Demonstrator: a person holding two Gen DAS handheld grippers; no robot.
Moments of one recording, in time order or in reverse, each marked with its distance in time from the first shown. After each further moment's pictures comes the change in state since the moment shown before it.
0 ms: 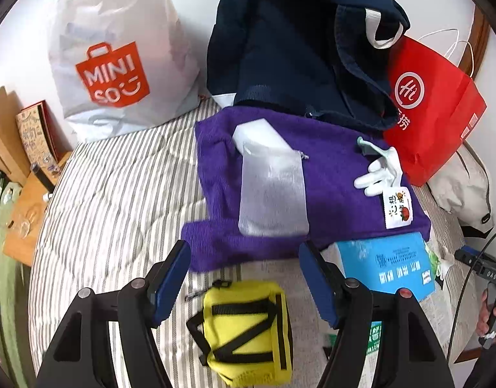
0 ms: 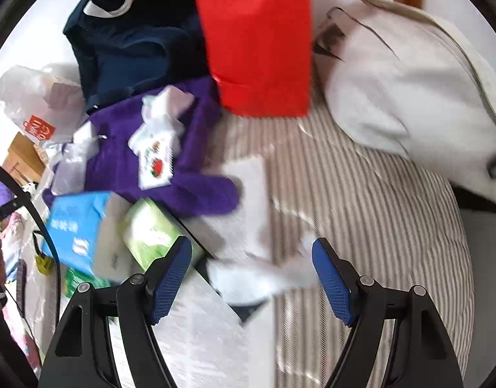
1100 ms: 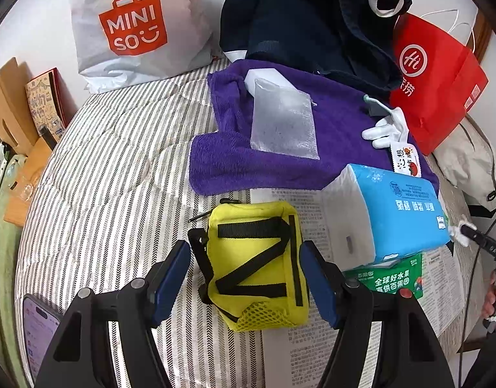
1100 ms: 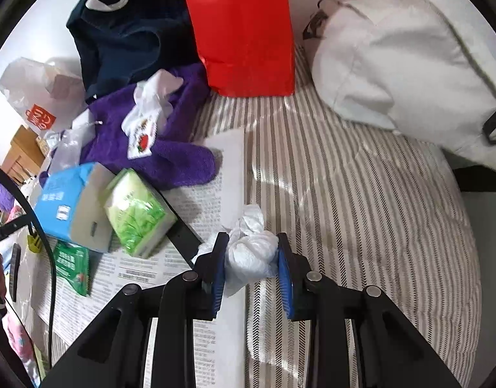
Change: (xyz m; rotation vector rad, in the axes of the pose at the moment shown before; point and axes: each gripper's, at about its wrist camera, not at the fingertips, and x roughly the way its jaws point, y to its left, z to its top) left arm 0.001 0.007 -0.060 -0.030 0.074 0.023; right arm -0.001 -0.016 -0.026 -0.015 -0.030 0.024
